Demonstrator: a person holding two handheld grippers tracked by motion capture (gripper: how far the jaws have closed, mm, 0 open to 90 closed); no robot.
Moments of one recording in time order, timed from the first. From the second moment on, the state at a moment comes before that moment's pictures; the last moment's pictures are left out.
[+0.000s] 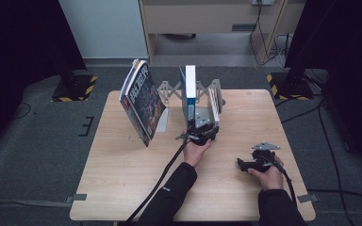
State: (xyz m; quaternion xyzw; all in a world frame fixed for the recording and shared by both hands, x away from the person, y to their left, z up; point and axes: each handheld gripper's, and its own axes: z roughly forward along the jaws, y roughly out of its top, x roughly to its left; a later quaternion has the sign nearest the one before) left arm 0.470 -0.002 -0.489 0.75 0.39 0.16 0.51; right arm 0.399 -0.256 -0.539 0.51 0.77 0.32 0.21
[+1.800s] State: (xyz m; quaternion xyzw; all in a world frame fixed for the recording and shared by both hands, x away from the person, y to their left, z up) left arm 0.367 0.175 -0.485 0.81 0.40 0.15 0.41; right arm 0.398 -0.256 -0.539 0.51 0.77 0.32 0.21
